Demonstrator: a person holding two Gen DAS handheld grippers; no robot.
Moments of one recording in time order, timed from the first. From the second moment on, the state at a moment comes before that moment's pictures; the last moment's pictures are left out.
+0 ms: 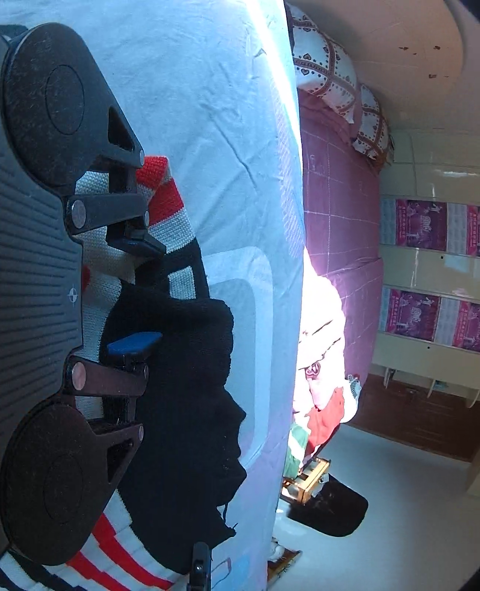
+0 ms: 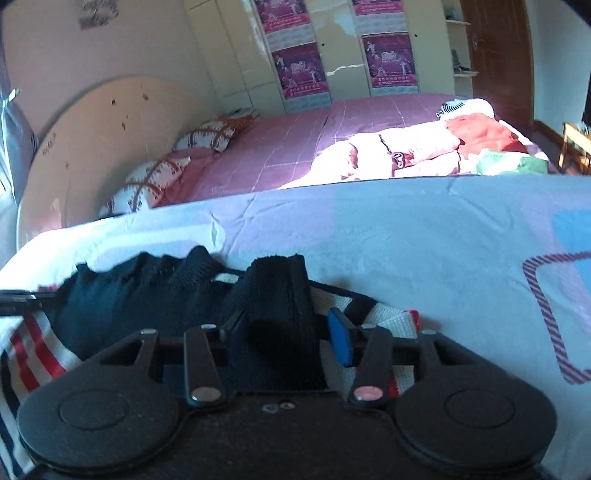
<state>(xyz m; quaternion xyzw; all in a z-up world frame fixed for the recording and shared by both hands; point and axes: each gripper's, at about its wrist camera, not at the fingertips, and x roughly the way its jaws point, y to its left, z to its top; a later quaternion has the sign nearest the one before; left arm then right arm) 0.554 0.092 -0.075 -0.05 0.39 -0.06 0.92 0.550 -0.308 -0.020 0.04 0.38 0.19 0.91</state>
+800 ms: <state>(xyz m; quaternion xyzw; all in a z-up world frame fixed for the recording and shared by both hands) 0.544 0.106 -0.081 -0.09 0.35 0.04 0.93 0.549 -0.301 -0.022 -0.02 0.34 0.14 0.93</state>
